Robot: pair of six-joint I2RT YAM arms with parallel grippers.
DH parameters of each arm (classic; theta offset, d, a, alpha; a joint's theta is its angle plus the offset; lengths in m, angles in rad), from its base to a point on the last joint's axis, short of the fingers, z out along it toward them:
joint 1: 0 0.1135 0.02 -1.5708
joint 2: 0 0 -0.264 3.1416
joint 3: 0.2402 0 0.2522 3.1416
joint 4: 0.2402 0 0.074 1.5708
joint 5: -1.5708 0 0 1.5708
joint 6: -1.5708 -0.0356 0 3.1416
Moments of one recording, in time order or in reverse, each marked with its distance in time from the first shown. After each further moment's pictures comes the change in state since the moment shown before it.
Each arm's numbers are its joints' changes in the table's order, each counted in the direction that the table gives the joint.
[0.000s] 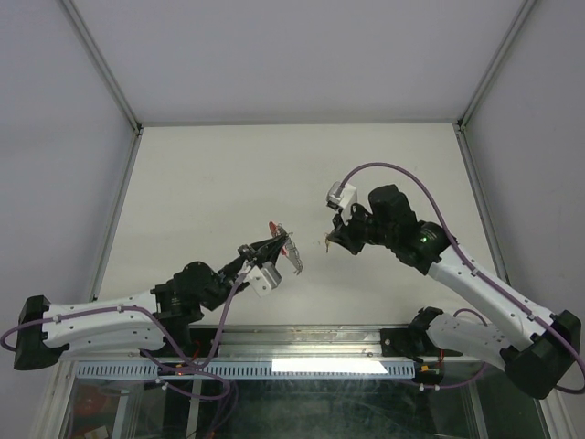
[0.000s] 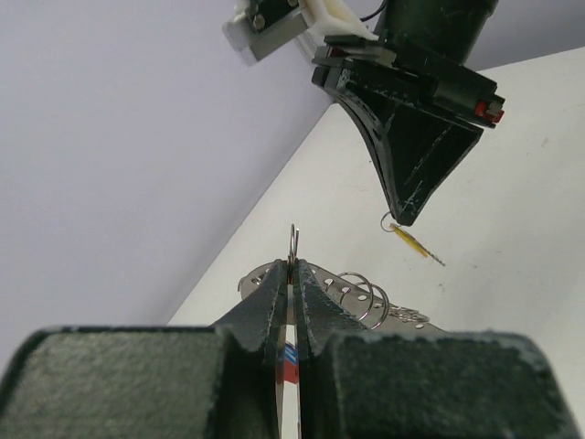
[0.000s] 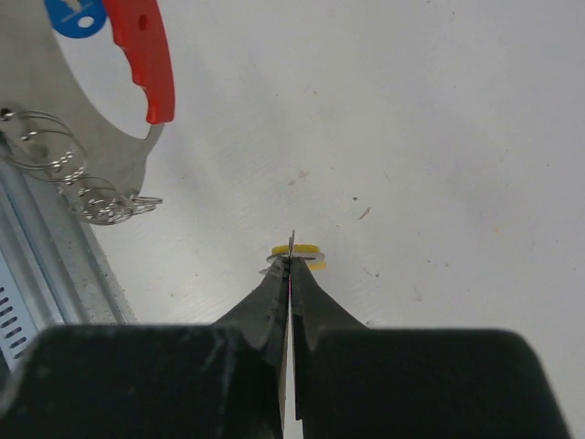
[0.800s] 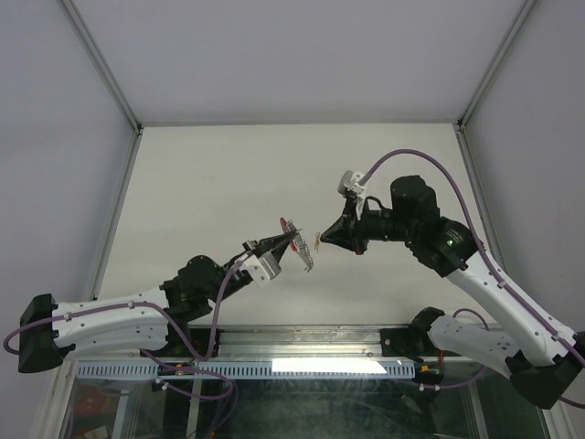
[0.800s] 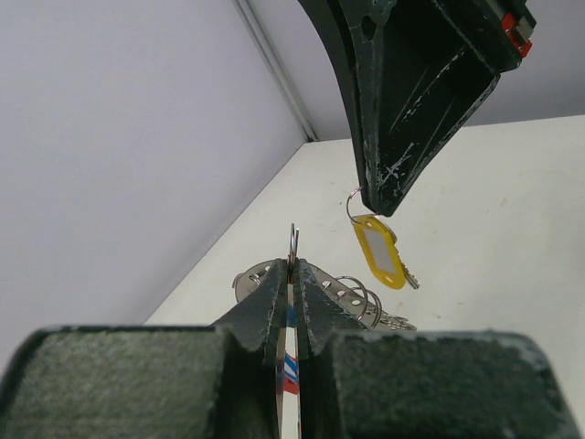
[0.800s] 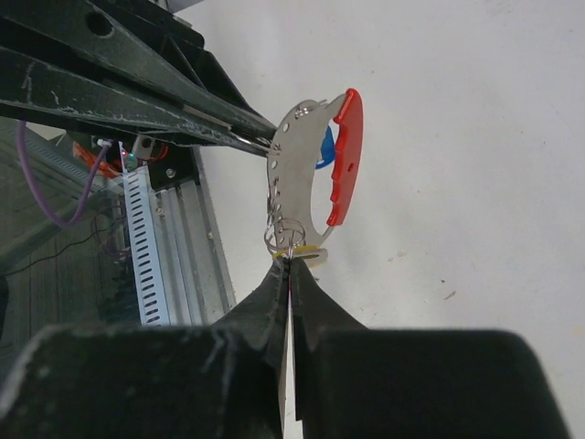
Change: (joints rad) left arm 0.079 0.092 0.003 -0.153 -0.127 0.136; right arm 0.000 -0.095 0.145 0.038 0.259 -0.160
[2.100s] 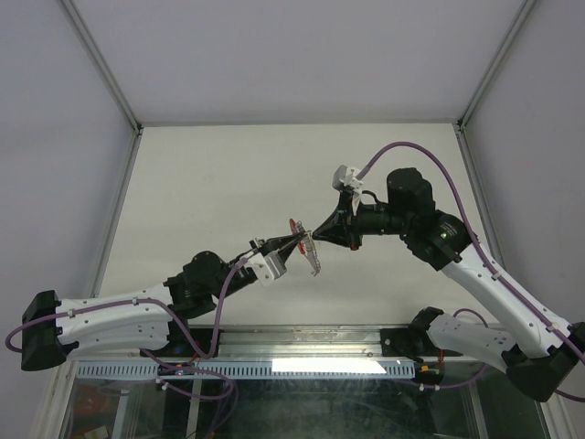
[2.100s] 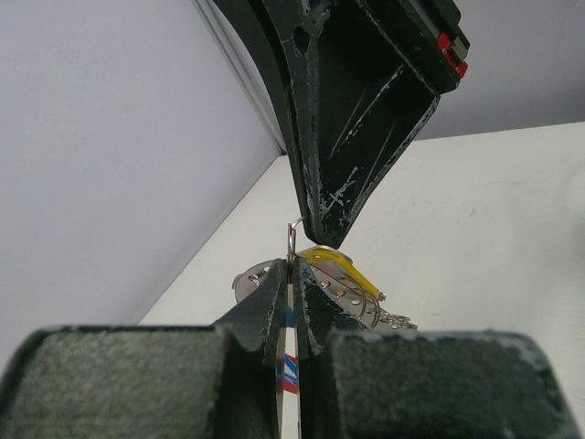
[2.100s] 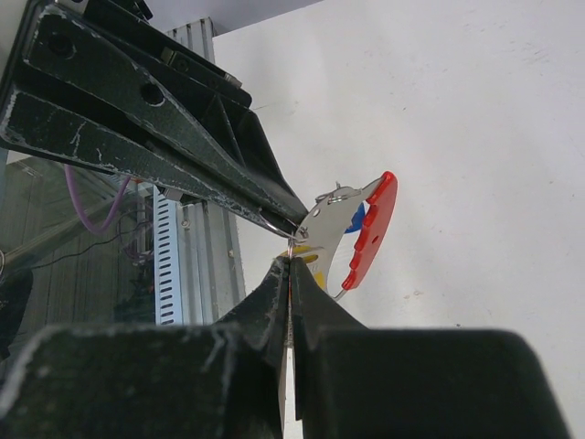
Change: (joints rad) left arm 0.006 0.052 0.048 0.005 -0.087 0.034; right arm 0.000 0.056 0.046 -0.069 0.125 -0.004
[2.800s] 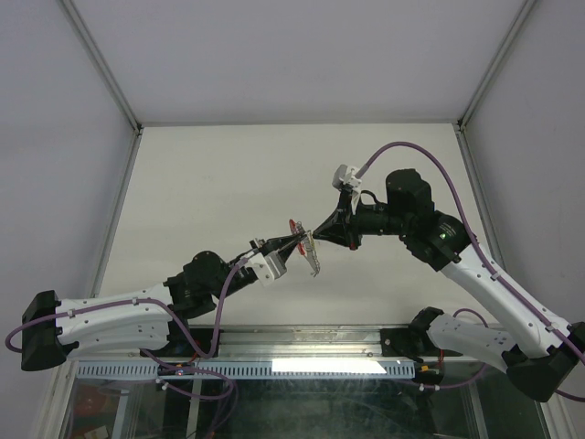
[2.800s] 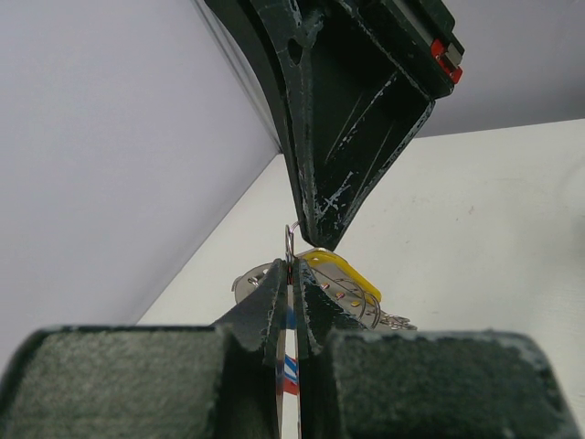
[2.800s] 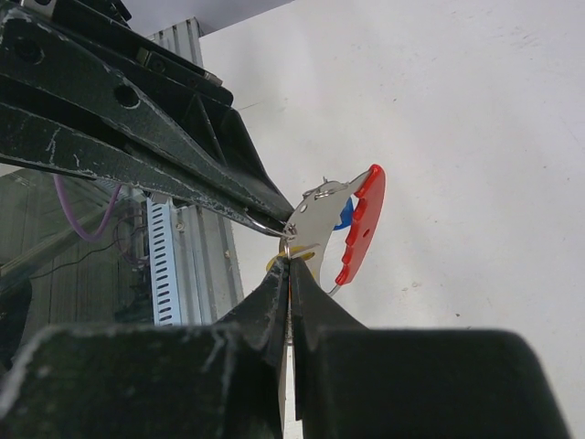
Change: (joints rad) left arm 0.000 -0.001 0.001 0.007 -0.002 0.001; right arm 0.000 -0.002 -0.011 -0.002 -0.045 -0.027
